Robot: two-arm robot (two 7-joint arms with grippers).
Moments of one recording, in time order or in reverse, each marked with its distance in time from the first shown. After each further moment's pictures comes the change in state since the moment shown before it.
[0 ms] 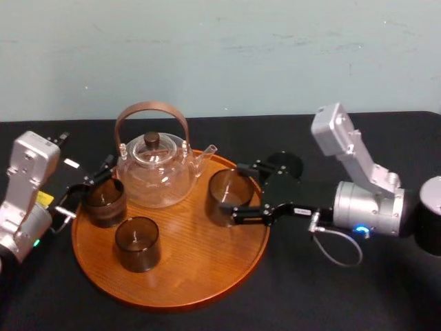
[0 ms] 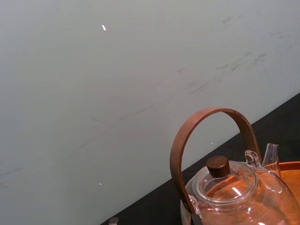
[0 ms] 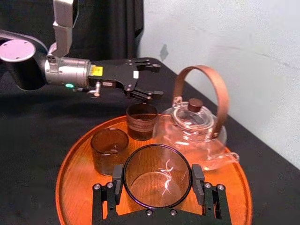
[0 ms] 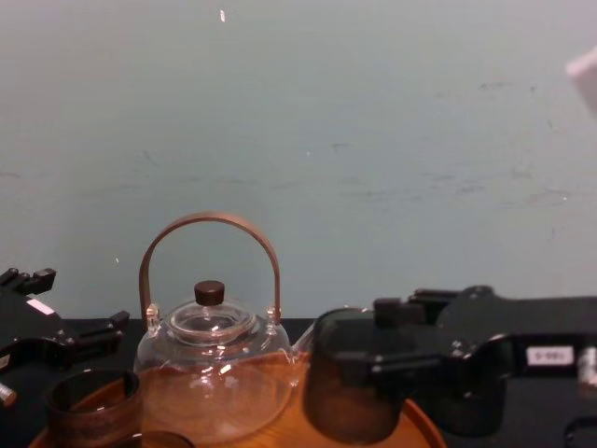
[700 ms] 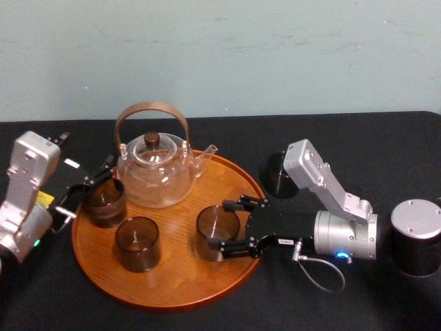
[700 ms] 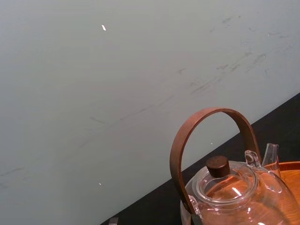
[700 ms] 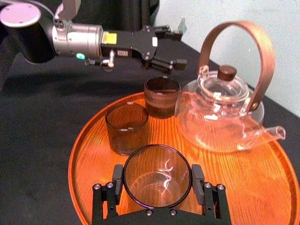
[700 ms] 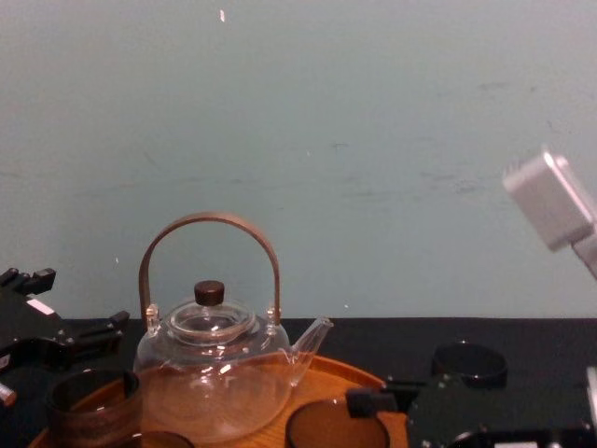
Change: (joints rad) left arm 0.000 0.000 0.000 0.000 0.000 0.000 0.000; right arm 0.016 -0.051 -0.083 0.121 -0.031 -0.031 0.030
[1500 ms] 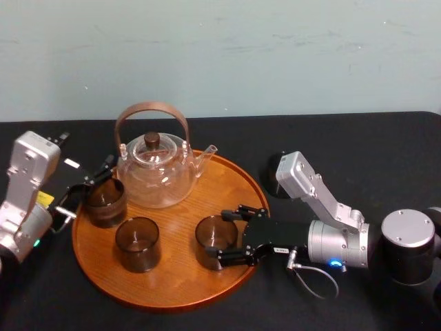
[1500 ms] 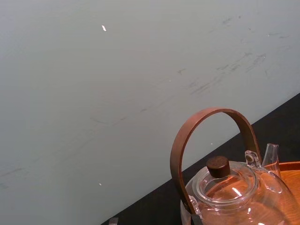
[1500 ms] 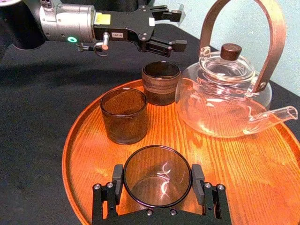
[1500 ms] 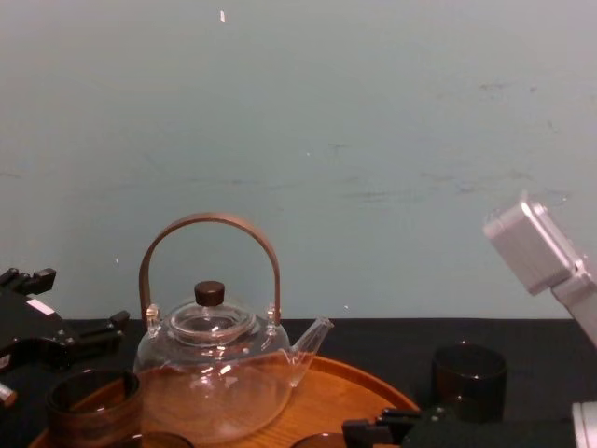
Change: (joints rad) left arm 0.000 0.000 0.000 0.000 0.000 0.000 0.000; right arm -0.004 -0.036 -0.010 0.067 -0.027 -0.012 -0.007
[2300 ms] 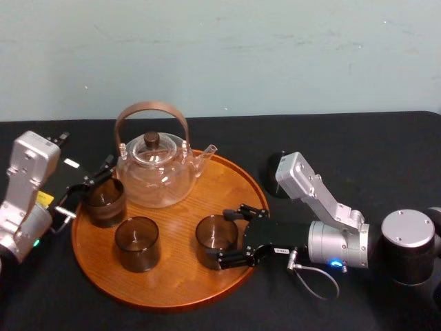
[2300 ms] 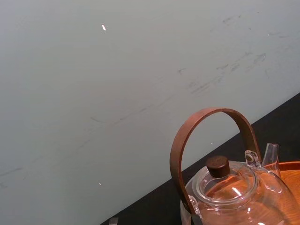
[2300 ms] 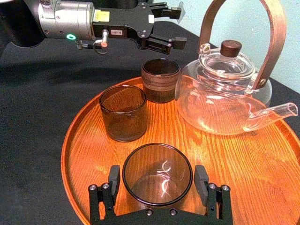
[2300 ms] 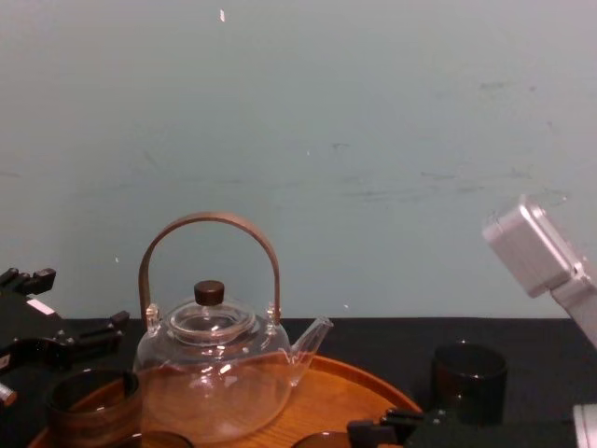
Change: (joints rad) left arm 0.000 0.000 0.000 0.000 0.000 0.000 0.000; right arm 0.000 0.001 0.000 0.000 -0.002 0.003 0.000
